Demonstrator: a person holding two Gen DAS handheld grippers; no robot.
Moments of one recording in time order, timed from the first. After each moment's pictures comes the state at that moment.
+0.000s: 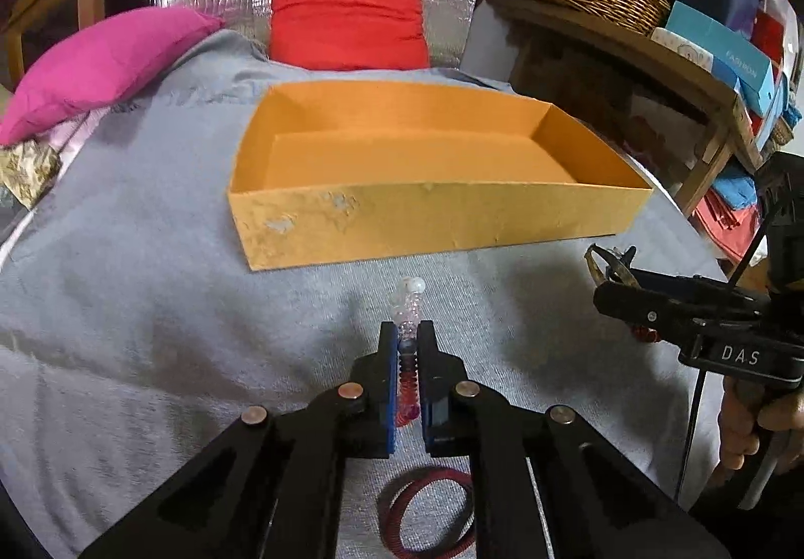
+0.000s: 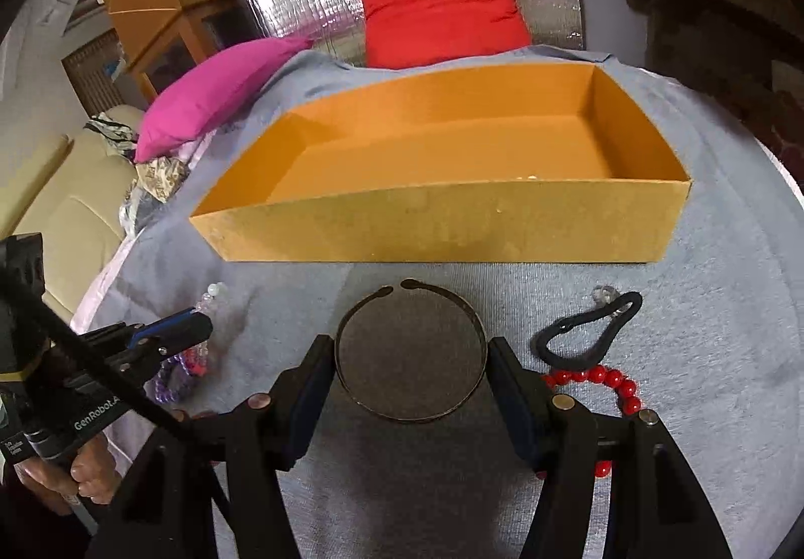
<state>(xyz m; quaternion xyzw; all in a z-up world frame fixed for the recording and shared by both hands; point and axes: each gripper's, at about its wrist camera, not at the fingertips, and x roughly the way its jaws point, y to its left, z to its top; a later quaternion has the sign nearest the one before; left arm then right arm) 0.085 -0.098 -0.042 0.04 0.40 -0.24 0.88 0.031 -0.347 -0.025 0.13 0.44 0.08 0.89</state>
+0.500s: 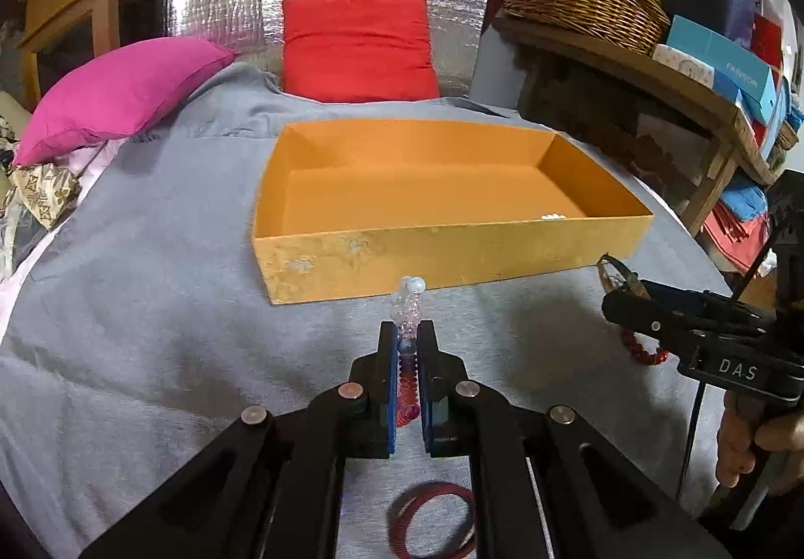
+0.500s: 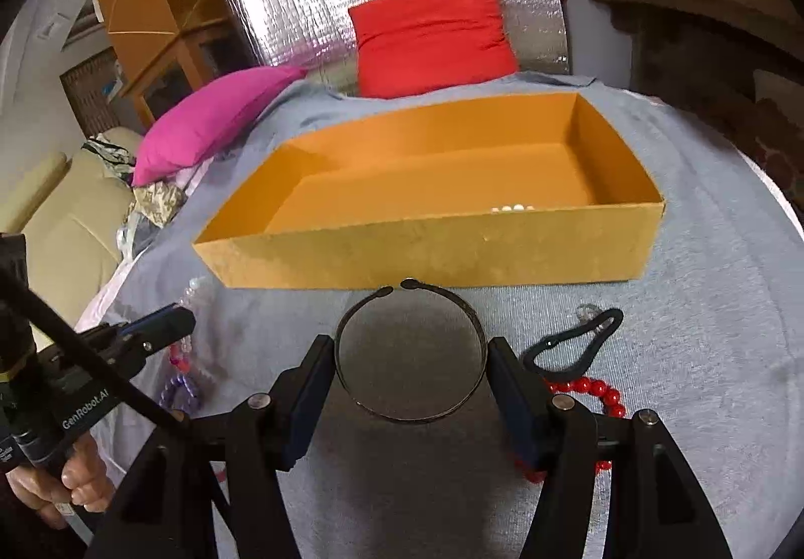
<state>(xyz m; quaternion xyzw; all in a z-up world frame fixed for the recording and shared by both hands) 0.084 -0.092 -0.026 0.04 0.37 -0.22 0.90 0.022 -0.345 -0.011 0.14 0.40 0.05 0.90</state>
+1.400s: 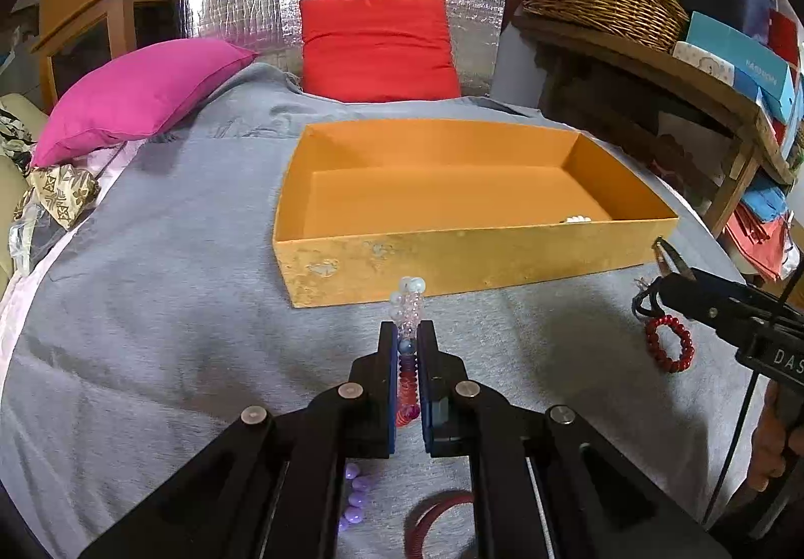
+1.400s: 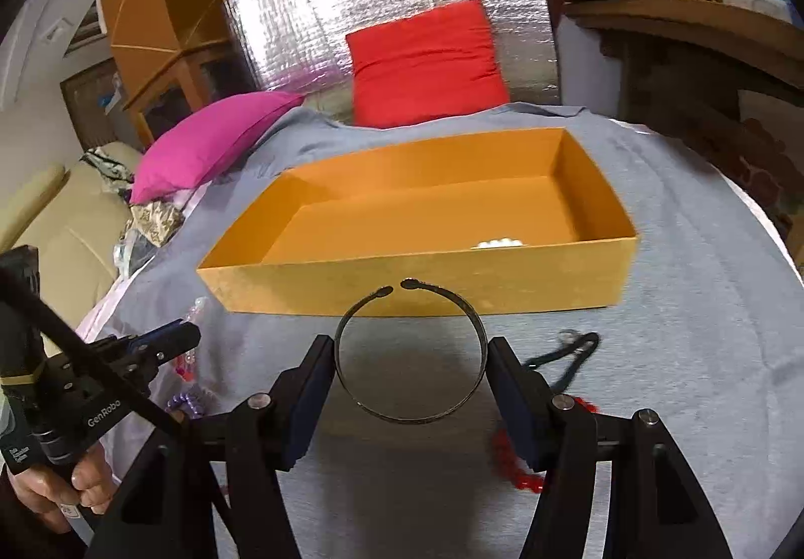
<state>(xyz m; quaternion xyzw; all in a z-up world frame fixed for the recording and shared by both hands) 0.086 -0.096 -0.027 0.05 0.37 -0.19 0.91 0.014 -0.355 0.006 0.14 0.37 0.04 0.92</state>
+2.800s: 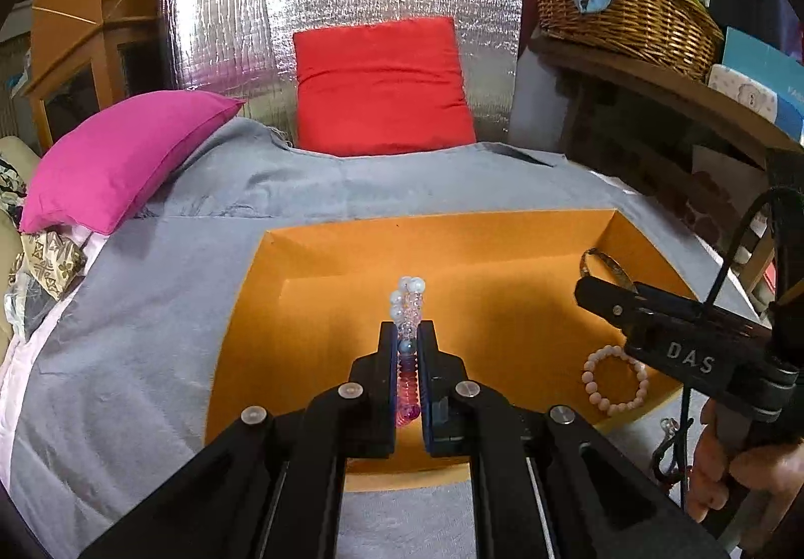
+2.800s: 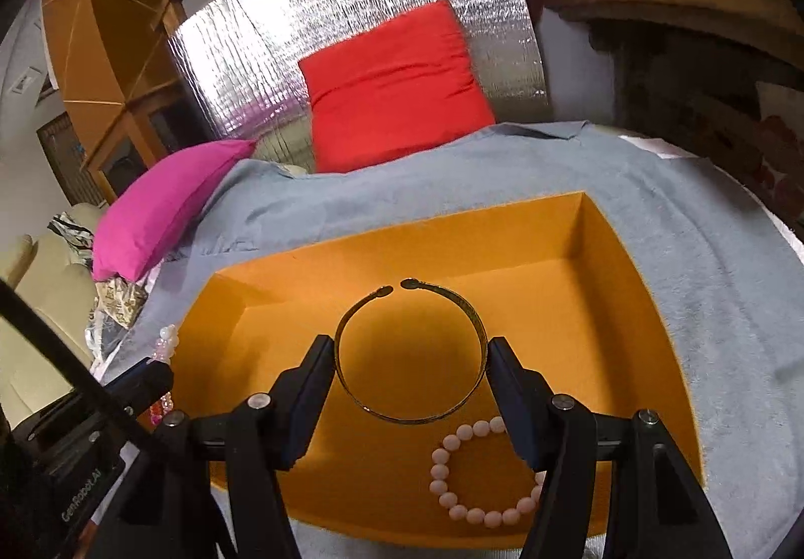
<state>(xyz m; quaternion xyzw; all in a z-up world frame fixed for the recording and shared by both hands) 0.179 -0.169 0.000 0.07 0.33 -0.16 0.93 0.160 -0.393 -0.003 0.18 0.36 0.01 0.91</state>
